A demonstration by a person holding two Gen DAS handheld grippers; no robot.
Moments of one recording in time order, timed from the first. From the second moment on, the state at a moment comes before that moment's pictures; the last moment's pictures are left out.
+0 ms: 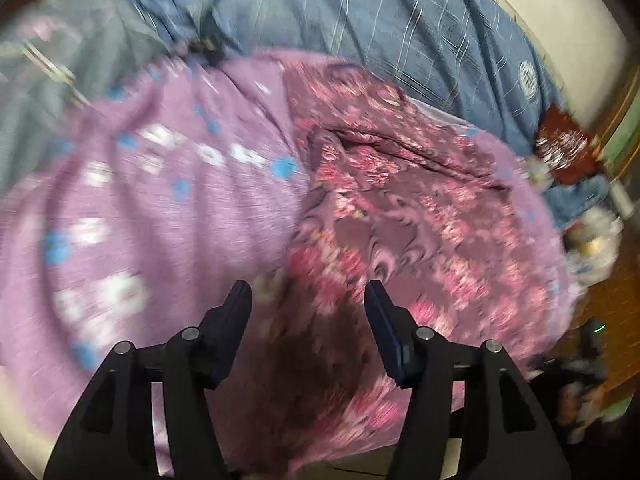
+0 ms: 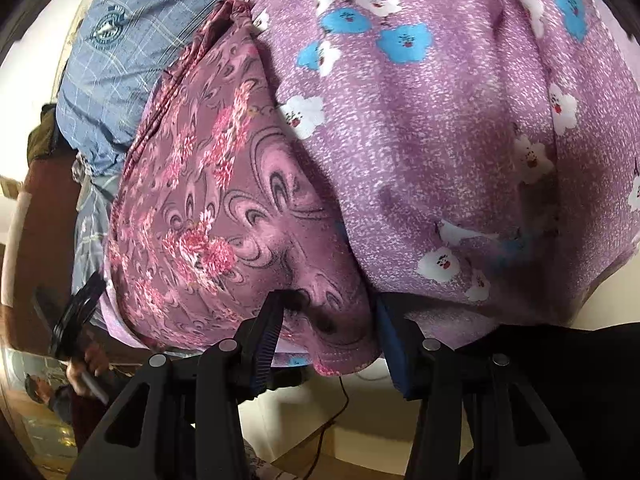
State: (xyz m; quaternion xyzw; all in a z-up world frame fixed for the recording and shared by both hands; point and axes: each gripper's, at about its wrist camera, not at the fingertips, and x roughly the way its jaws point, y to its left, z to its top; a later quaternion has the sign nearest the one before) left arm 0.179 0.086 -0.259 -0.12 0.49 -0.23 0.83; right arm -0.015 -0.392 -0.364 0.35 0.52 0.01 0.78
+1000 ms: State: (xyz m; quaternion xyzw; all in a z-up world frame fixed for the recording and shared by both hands) left arm 0.090 0.085 -0.299 -0.14 0.56 -0.29 0.76; right arm -0.015 -0.402 -0.360 0.40 0.48 0.05 0.78
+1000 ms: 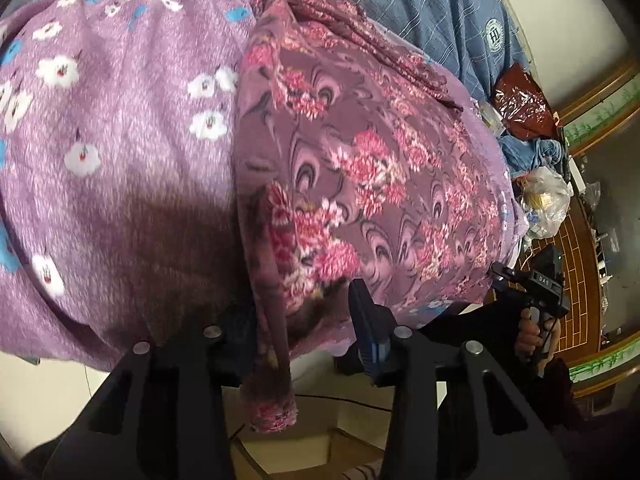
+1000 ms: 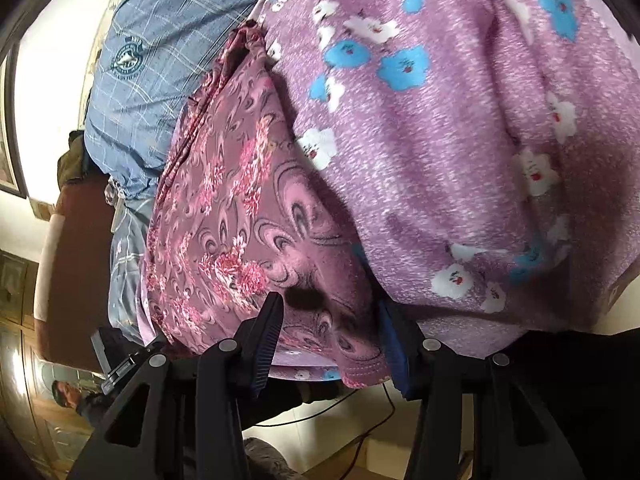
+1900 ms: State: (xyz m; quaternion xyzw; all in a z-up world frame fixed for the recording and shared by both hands) left arm 0.072 0.080 -0.311 -0.12 0.60 -0.26 0.75; right arm -0.018 -0.371 -0.353 0.31 0.52 0.04 0.80
